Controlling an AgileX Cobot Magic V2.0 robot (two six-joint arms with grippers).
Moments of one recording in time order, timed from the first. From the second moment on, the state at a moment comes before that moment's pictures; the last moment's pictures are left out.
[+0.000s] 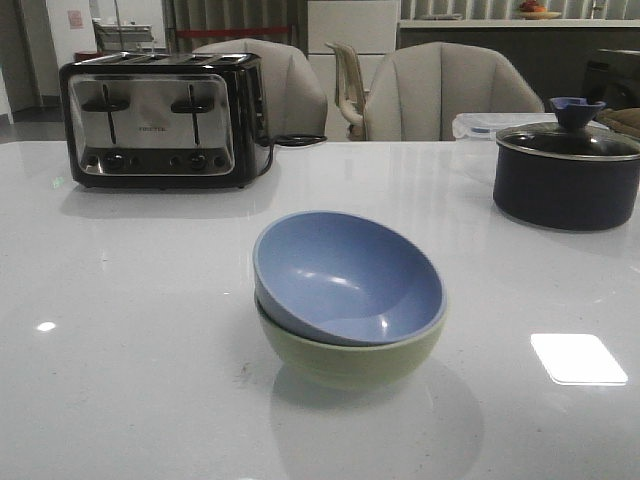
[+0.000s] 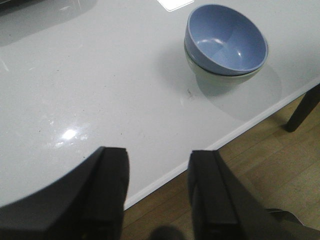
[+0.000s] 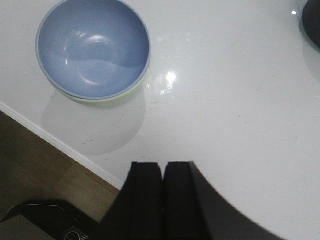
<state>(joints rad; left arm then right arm) -0.60 0.48 -0.67 0.02 0.91 -0.01 0.47 0.68 -0.60 0.00 0.71 -0.02</state>
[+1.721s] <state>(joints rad) -0.09 0.00 0.01 0.00 0.02 -0.01 0.47 0.68 -0.60 0.01 0.71 -0.02</state>
